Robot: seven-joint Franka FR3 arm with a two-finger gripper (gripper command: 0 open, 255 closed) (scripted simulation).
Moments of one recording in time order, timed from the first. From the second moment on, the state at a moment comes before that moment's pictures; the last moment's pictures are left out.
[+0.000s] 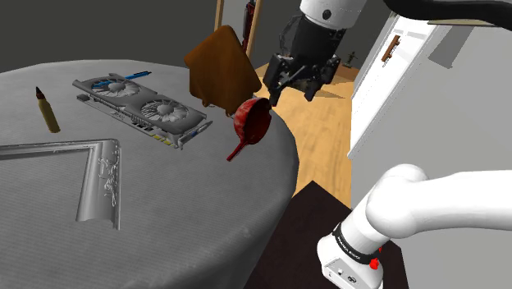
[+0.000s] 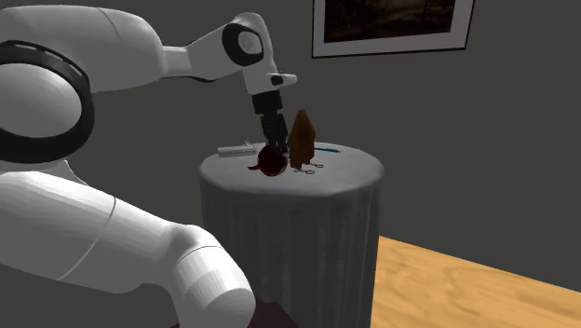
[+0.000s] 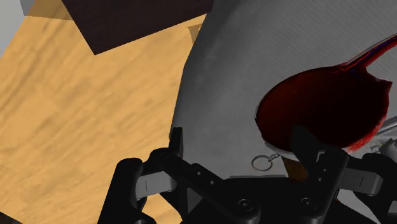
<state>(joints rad) -0.03 -0.78 0.45 -2.19 0.10 1.53 0.64</state>
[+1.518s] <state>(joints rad) -0.17 -0.56 0.88 -2.02 0.06 1.56 1.07</state>
